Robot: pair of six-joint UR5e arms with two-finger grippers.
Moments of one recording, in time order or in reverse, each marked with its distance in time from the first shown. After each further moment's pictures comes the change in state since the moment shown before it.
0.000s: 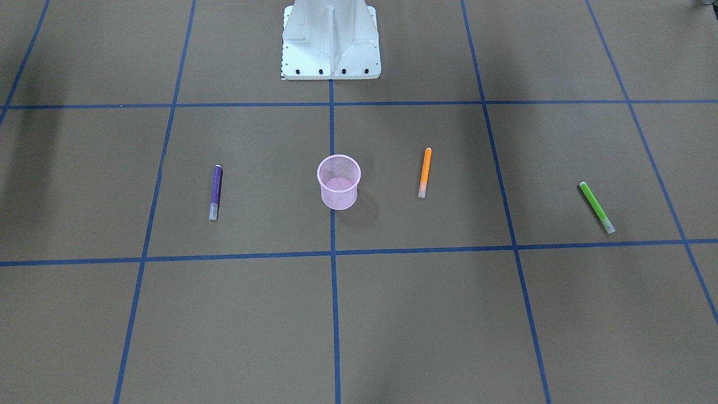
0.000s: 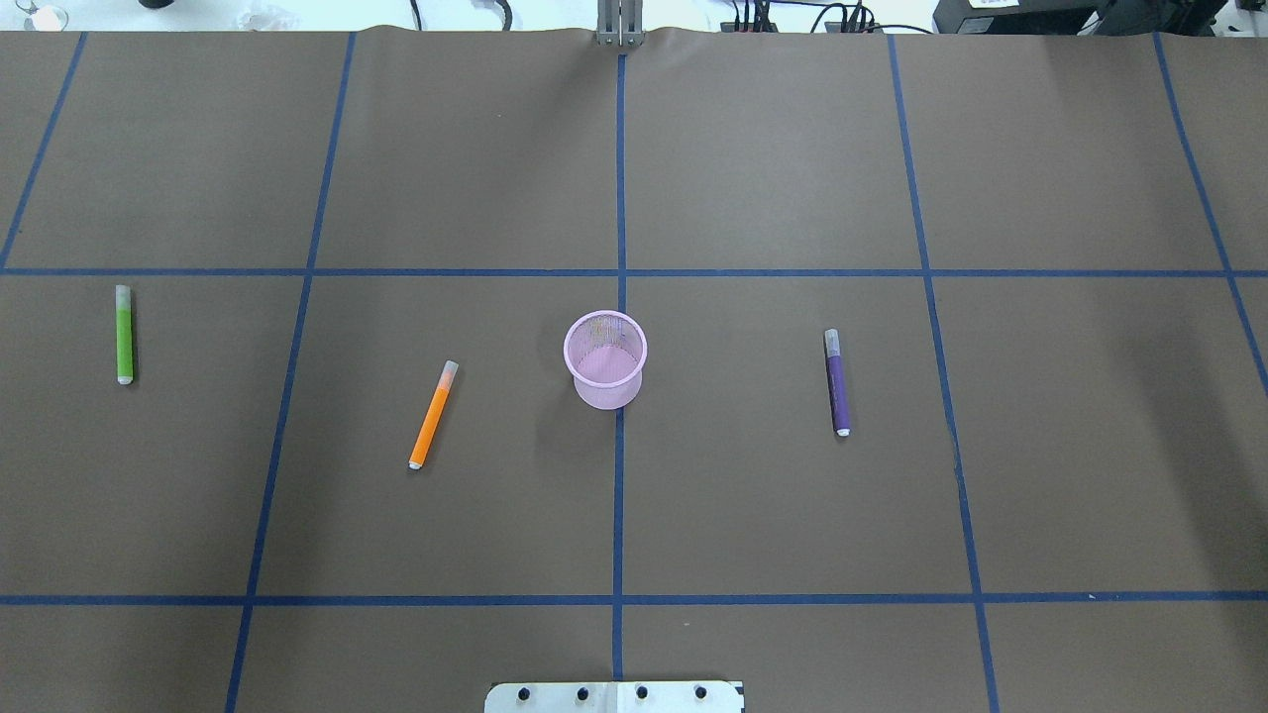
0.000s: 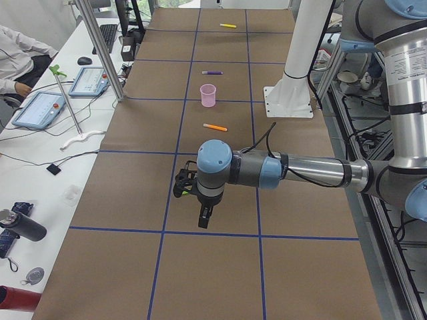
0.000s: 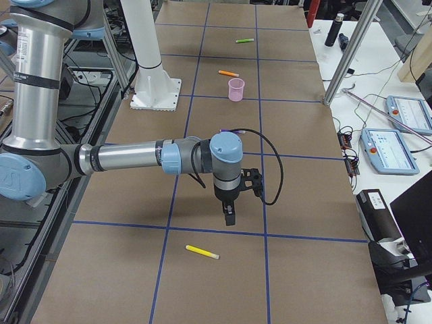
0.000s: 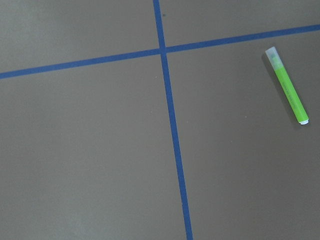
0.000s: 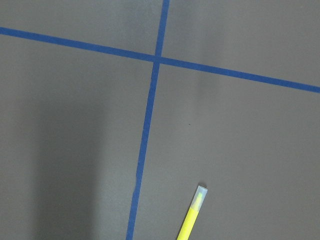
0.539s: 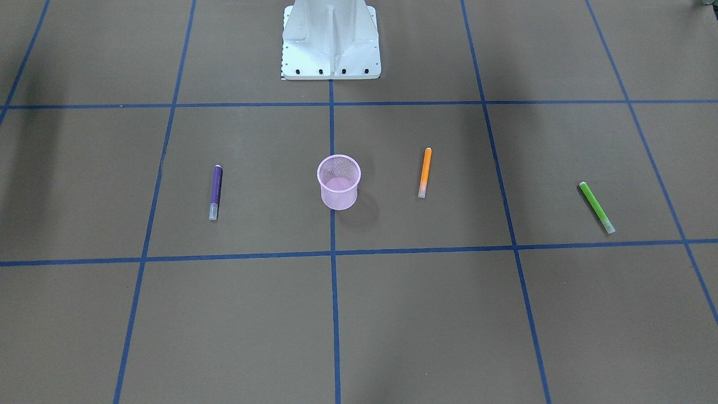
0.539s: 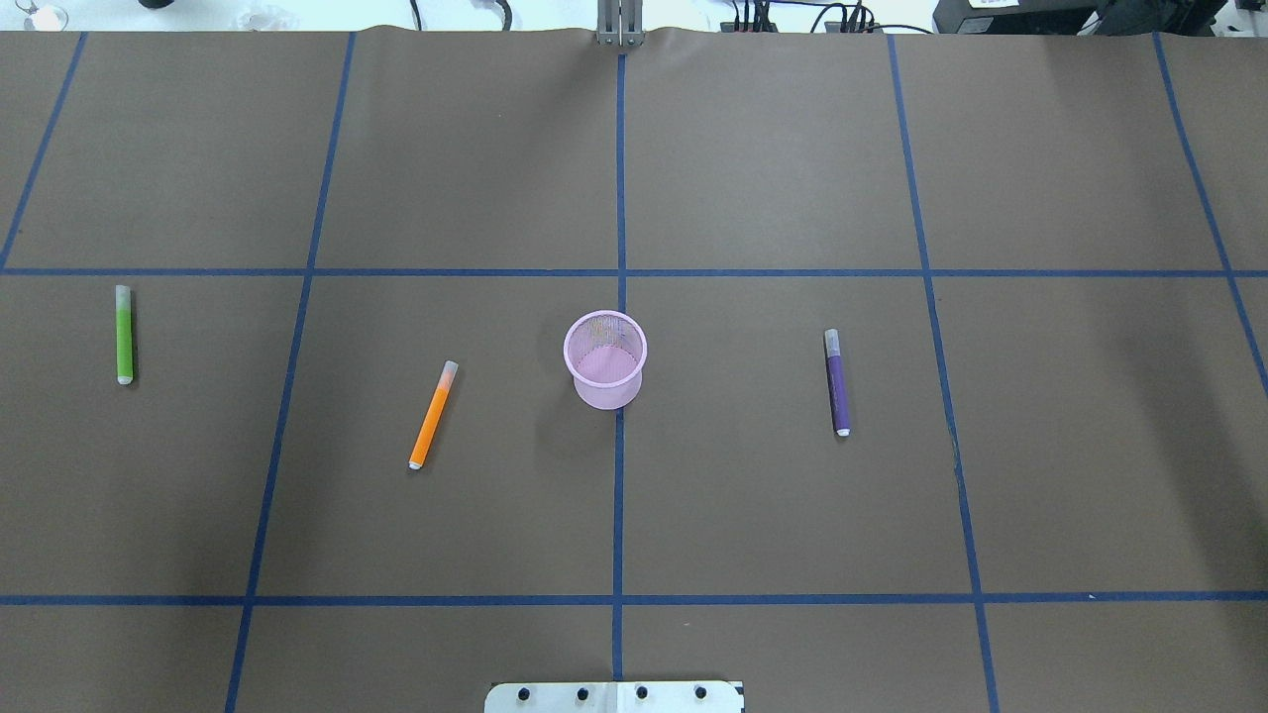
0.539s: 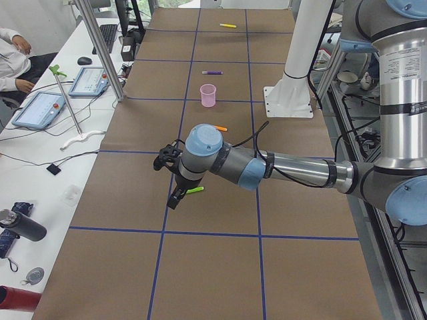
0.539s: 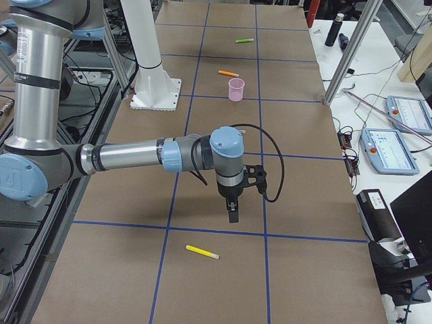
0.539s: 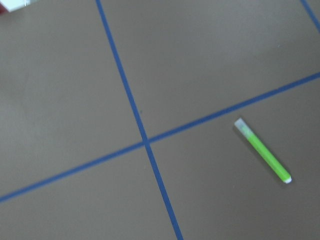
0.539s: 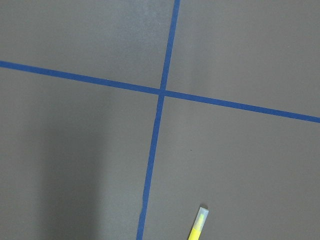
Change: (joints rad) left arm 0.001 -0.109 0.070 -0.256 0.003 0.003; right arm 0.014 -0.016 -0.012 0.098 -0.001 0.102
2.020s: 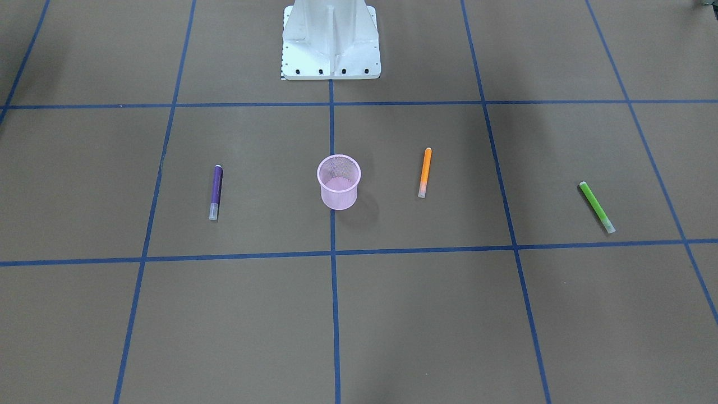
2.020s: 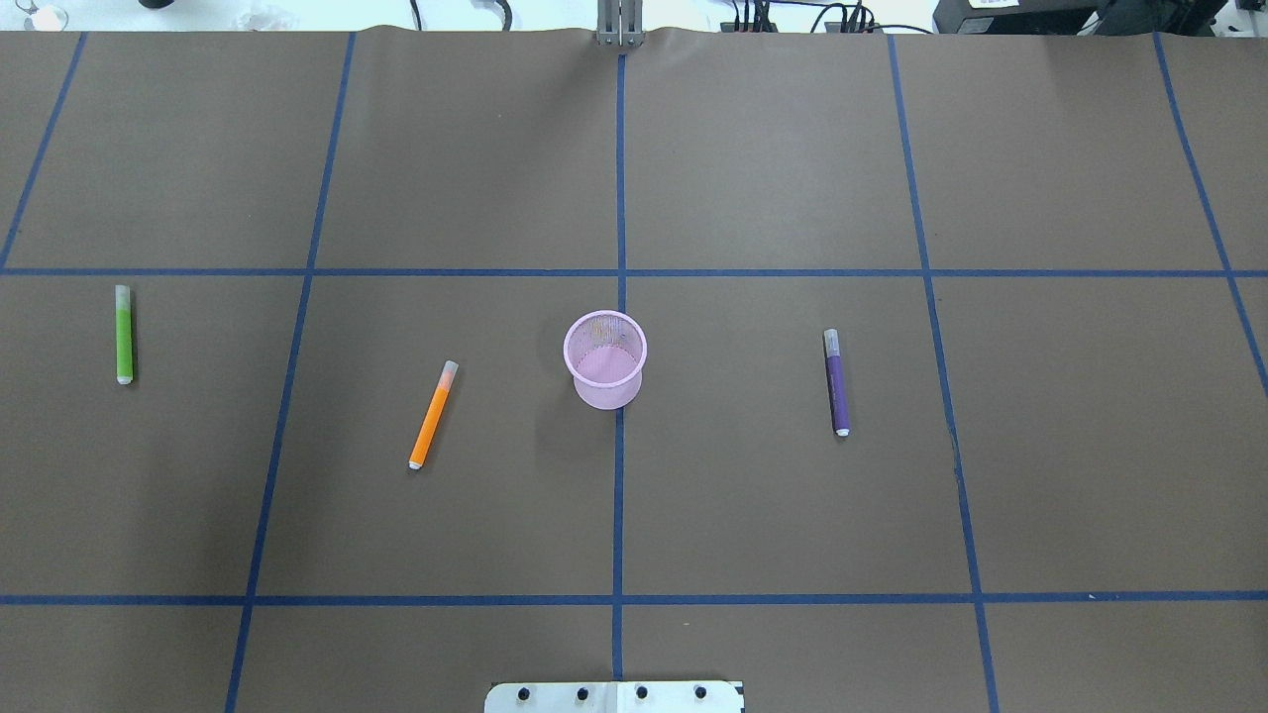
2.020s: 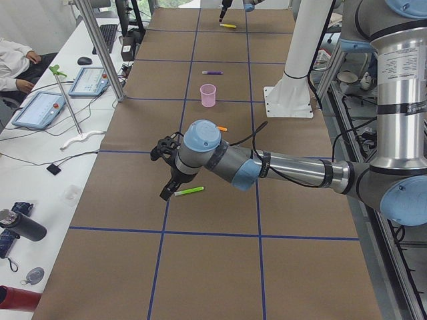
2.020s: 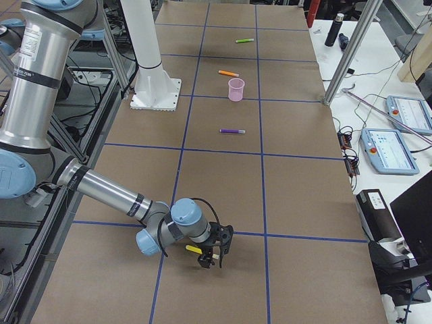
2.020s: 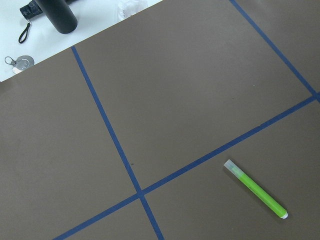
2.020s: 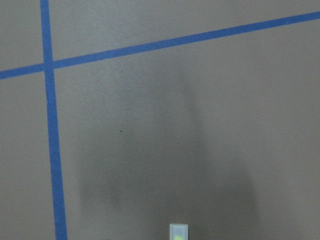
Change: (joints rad) left arm 0.009 -0.009 0.010 -0.087 -0.018 0.002; right arm -0.258 -0.115 -0.535 1.000 -0.138 0.729
